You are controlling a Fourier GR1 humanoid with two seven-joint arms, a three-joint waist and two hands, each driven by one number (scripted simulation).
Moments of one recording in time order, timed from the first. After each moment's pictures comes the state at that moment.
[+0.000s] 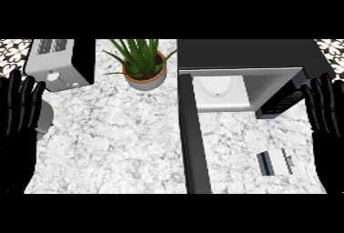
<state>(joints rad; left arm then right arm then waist) 0.00 0.07 0.04 -2.10 -0.02 0.00 -0.01 0.01 -0.09 0.01 -2.10 0.01 -0.01 0.00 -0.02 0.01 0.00</state>
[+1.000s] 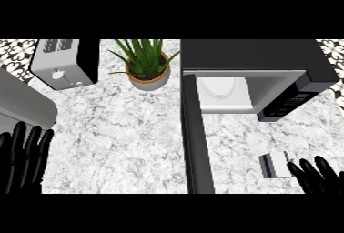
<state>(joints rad) 0.37 0.01 -0.18 -2.32 0.01 0.05 0.01 0.45 -0.19 0.10 -2.35 -0.42 0.41 -0.02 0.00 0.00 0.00</state>
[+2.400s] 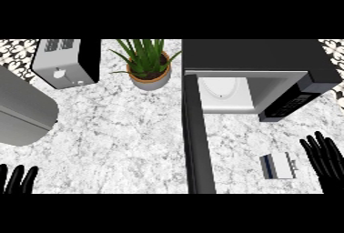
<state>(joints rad) 0.67 0.04 -0.15 -2.34 0.10 -0.09 -0.22 0.32 -0.16 -0.19 -1.75 -0.20 0.48 -0.35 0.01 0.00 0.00</state>
